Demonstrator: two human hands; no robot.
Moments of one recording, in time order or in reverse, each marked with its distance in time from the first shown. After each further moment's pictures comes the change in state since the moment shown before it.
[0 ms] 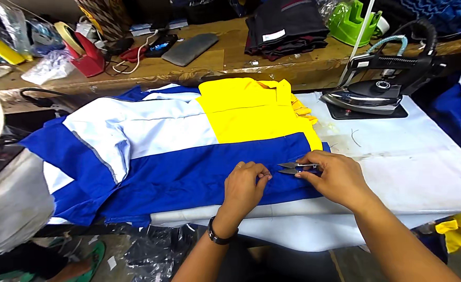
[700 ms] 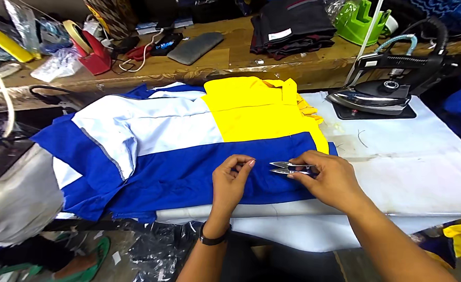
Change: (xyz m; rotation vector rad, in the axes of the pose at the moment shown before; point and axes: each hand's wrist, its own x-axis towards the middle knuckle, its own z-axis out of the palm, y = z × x) left_hand -0.009 -0.025 -0.013 -0.623 0.383 -0.062; right_hand 0.002 -0.019 0.016 0.114 0.079 -0.088
